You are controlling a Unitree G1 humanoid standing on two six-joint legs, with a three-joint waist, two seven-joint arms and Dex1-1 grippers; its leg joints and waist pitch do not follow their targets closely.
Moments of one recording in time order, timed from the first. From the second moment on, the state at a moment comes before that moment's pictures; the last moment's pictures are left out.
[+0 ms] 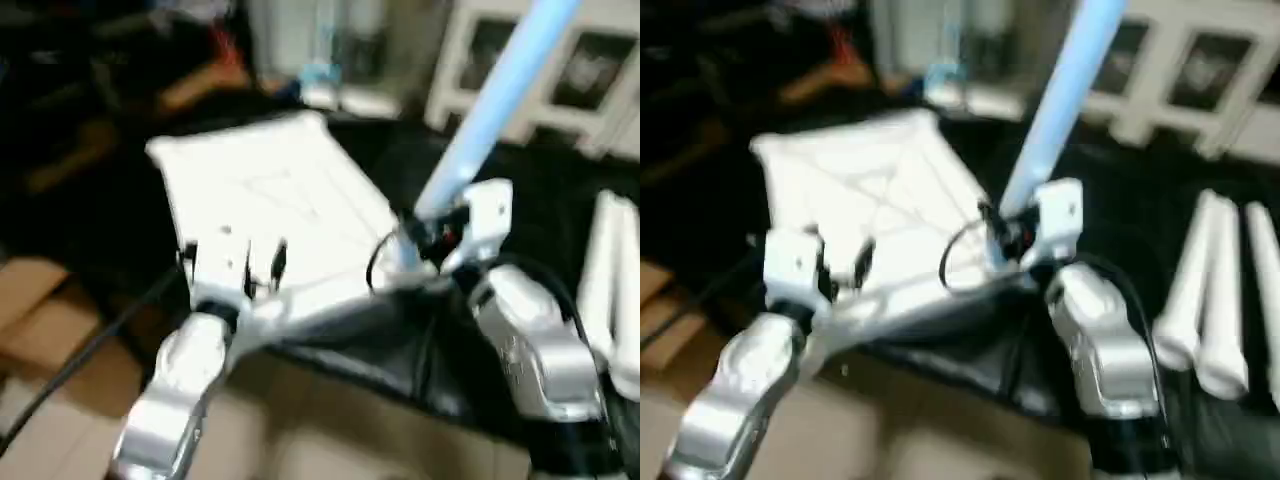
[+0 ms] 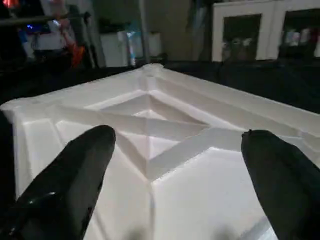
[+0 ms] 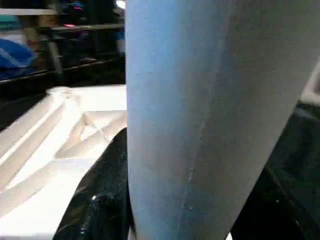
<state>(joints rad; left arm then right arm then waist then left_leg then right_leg) -0.09 0.15 -0.20 -0.24 -0.05 0.28 0.06 -0.27 -0.17 -0.03 -0.12 0.26 0.39 0.27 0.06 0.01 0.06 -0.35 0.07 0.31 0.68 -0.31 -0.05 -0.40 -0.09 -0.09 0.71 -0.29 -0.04</state>
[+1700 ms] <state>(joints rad) 0.06 0.10 -0.01 -0.34 -0.04 0.10 0.07 -0.18 -0.21 -0.03 -0.12 0.15 0.17 0.27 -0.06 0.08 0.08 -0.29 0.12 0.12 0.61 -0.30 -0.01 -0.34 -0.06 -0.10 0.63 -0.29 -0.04</state>
